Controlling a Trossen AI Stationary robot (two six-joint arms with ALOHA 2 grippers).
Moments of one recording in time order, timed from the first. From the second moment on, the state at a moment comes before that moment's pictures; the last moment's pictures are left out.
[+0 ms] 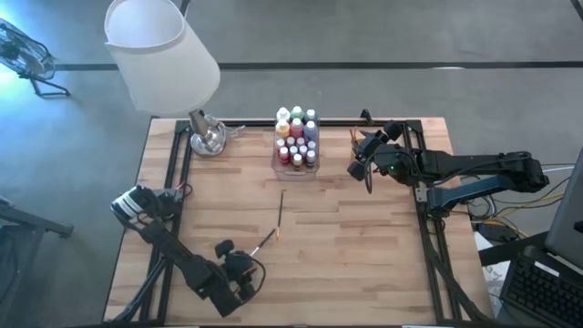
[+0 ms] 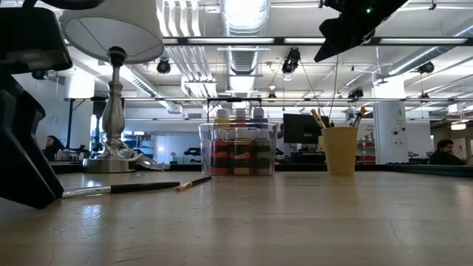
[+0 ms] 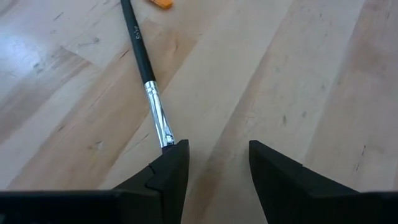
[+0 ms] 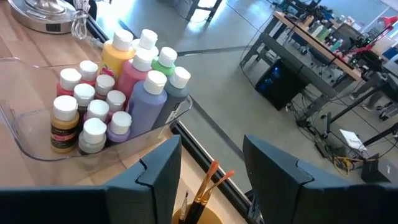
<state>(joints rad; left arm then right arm) -0.84 1.85 0.98 -0.48 -0.65 -1.32 -0.07 1.05 0.86 -0.36 0.83 -0.02</state>
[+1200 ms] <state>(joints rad) -0.84 1.78 0.93 -0.58 -0.66 -1.39 -0.07 1.05 0.86 -0.37 0.83 -0.03</state>
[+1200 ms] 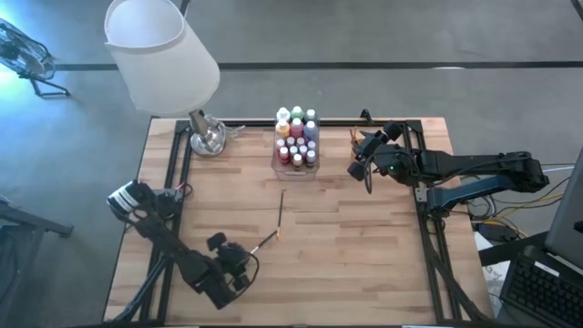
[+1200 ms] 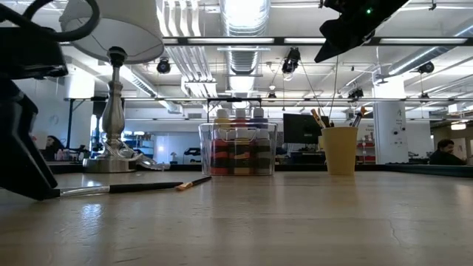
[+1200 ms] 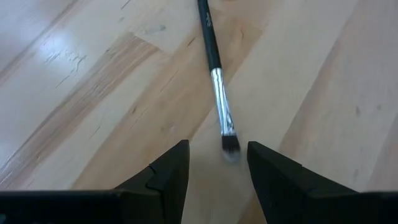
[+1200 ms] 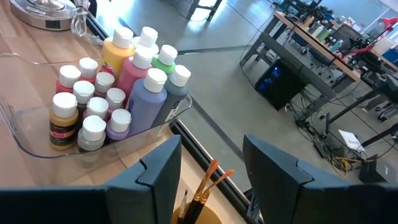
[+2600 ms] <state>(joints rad) -0.79 1.68 0.89 -0.57 -0.52 -1.41 -0.07 1.05 0.86 -0.37 0.77 -0.12</state>
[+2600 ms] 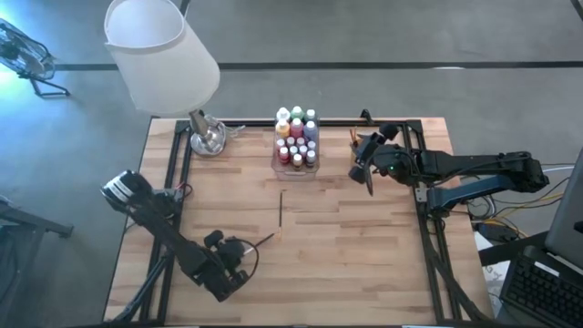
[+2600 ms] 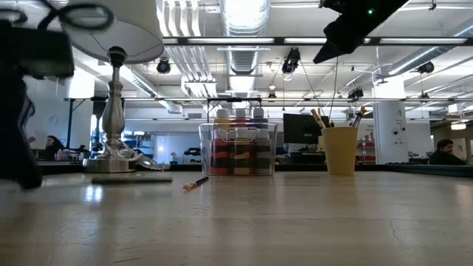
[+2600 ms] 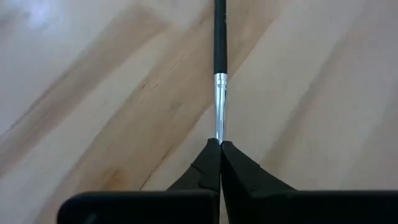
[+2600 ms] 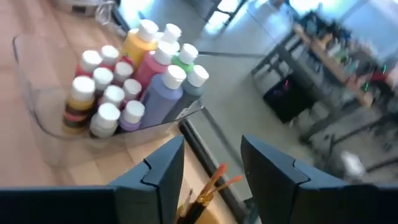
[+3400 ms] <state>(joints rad) -0.39 1.33 0.53 0.60 -0.43 -0.77 0.50 1.33 0.85 -0.16 1.32 -0.74</state>
